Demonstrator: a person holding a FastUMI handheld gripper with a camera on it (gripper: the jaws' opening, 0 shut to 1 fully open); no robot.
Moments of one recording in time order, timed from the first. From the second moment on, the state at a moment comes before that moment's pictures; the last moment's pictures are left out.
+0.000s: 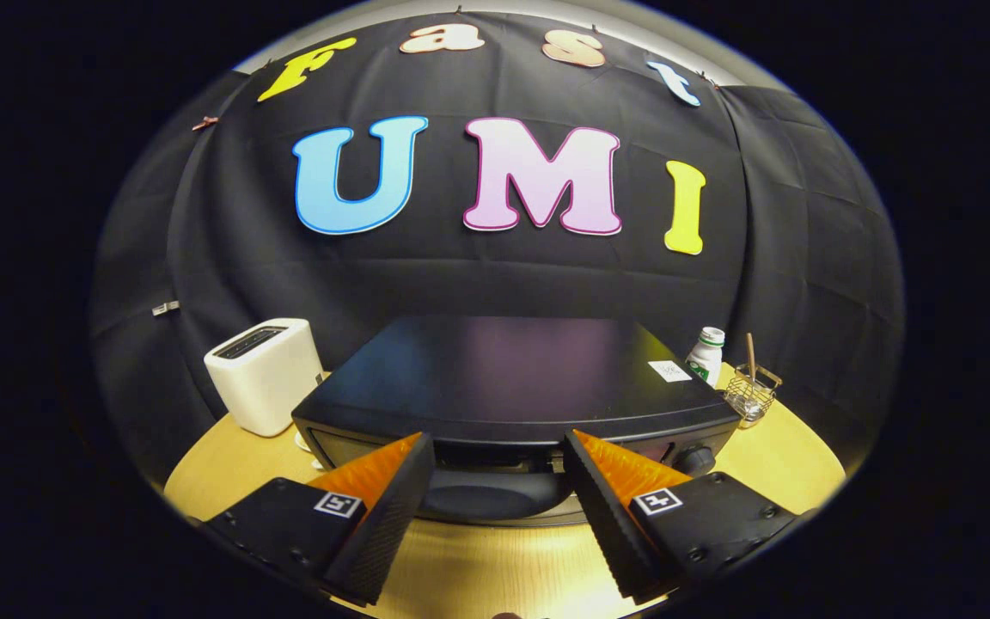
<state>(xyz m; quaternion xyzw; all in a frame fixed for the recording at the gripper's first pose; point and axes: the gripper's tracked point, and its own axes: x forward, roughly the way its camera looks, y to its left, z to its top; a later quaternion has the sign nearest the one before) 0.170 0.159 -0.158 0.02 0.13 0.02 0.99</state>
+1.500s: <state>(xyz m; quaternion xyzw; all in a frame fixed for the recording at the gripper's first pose) -0.002 0.080 -0.262 -0.02 0.33 0.05 0.94</state>
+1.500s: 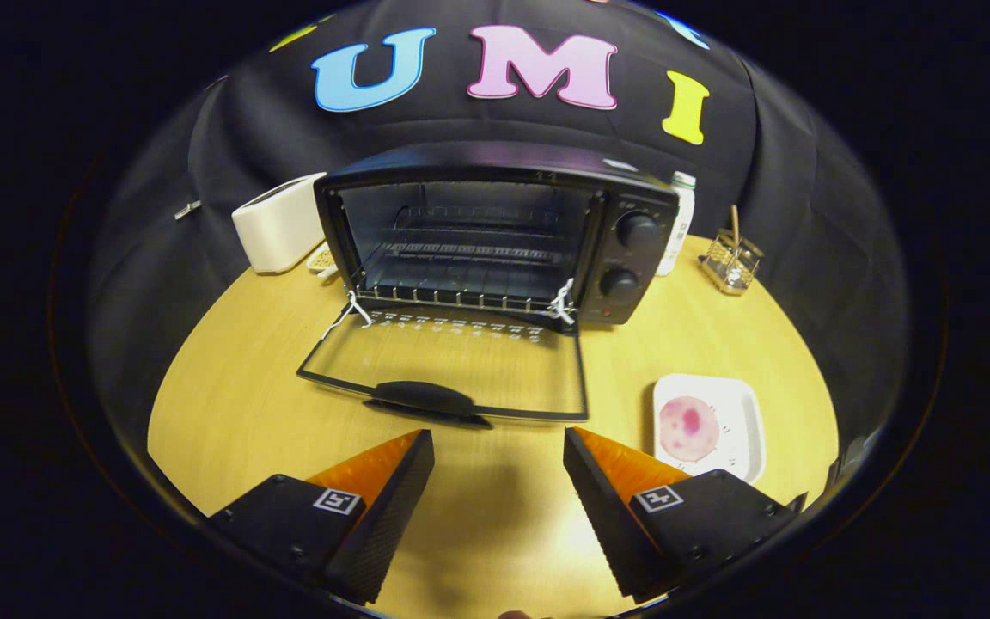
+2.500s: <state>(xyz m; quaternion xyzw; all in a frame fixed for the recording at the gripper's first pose) -0.006 -0.186 -0.312 0.05 0.47 -0.03 0.88</state>
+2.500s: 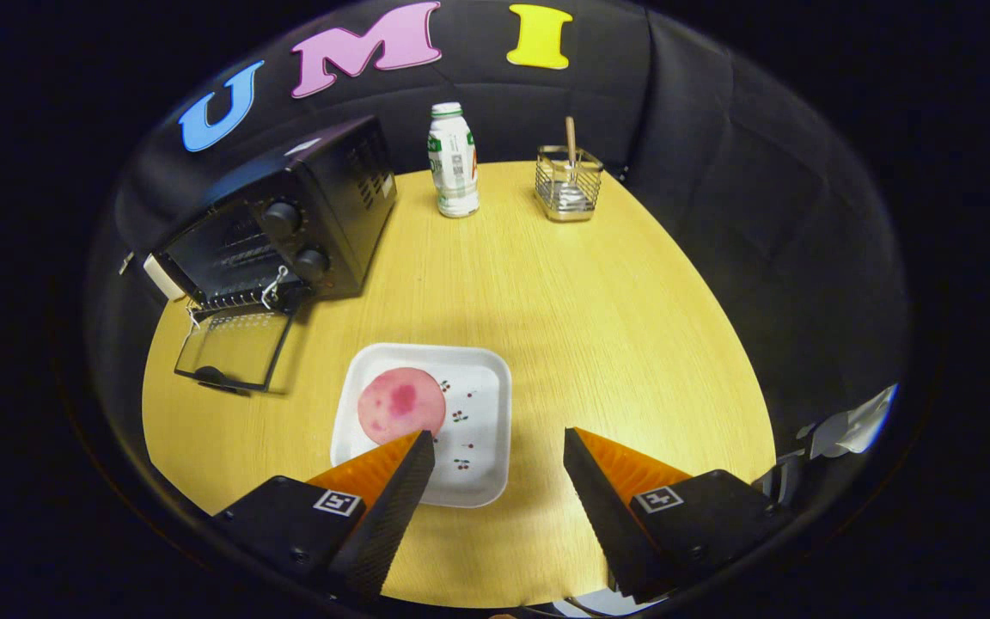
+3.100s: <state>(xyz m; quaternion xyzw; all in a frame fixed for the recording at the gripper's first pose) 0.001 -0.182 -0.370 0.05 0.56 0.00 0.82</state>
